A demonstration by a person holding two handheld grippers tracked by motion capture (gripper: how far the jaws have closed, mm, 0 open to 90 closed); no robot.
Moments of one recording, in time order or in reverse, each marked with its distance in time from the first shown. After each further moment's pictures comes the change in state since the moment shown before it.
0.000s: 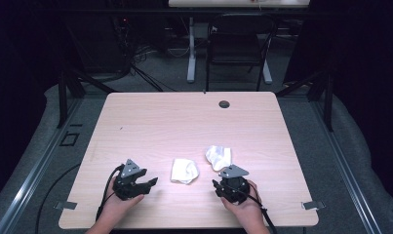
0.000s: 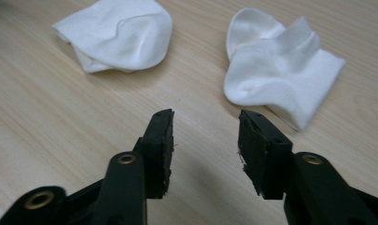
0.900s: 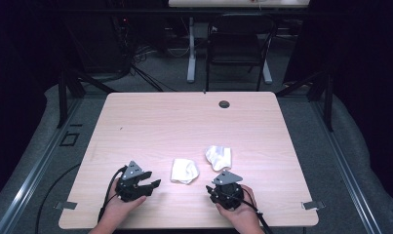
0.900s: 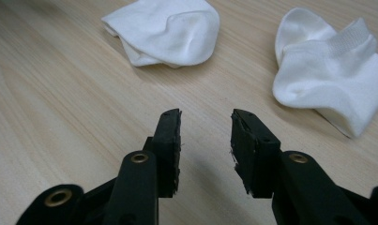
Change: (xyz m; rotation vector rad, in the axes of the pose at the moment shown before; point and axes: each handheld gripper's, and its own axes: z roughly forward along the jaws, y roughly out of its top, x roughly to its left) left arm -0.008 0.000 0.004 -0.010 -0.038 0.019; right arm 0.020 -0.003 0.001 0.000 0.070 -0.040
